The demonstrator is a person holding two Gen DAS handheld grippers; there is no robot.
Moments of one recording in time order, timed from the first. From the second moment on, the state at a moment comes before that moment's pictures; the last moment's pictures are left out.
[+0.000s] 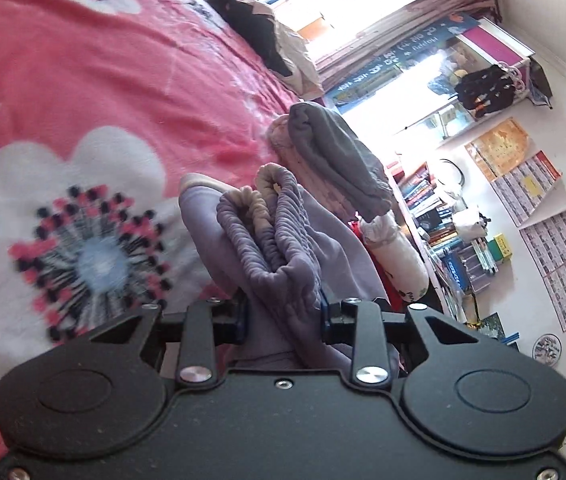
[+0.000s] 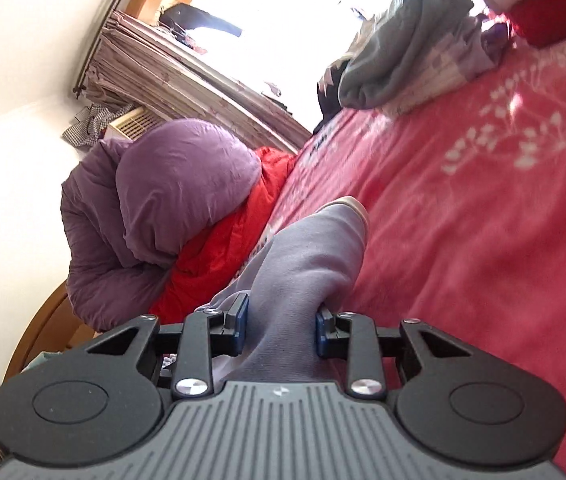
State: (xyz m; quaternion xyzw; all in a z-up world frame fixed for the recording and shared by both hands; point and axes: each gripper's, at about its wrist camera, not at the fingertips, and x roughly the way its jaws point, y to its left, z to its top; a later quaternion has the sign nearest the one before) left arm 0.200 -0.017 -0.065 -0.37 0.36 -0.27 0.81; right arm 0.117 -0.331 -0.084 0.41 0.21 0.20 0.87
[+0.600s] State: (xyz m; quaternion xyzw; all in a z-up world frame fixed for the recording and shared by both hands) left arm 0.456 -0.169 0.056 -0.40 0.28 -0.43 0.76; right arm 0.267 -0.487 0.061 0.38 0.03 0.14 0.92
